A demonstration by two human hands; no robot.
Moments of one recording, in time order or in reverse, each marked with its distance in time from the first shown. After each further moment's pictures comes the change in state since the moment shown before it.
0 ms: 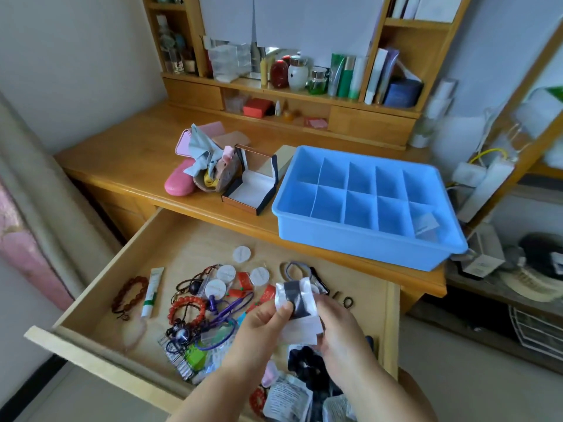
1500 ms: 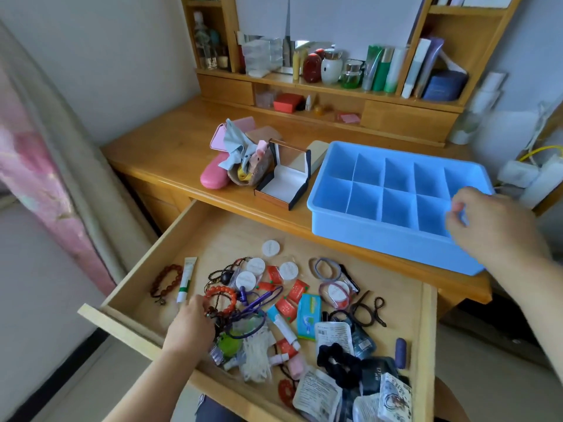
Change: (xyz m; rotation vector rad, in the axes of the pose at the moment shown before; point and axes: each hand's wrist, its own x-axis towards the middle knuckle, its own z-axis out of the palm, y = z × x) left_hand 0.005 -0.022 -0.161 1.219 0.583 -0.225; right_hand 0.043 -0.172 -0.100 -1.542 0.632 -0.931
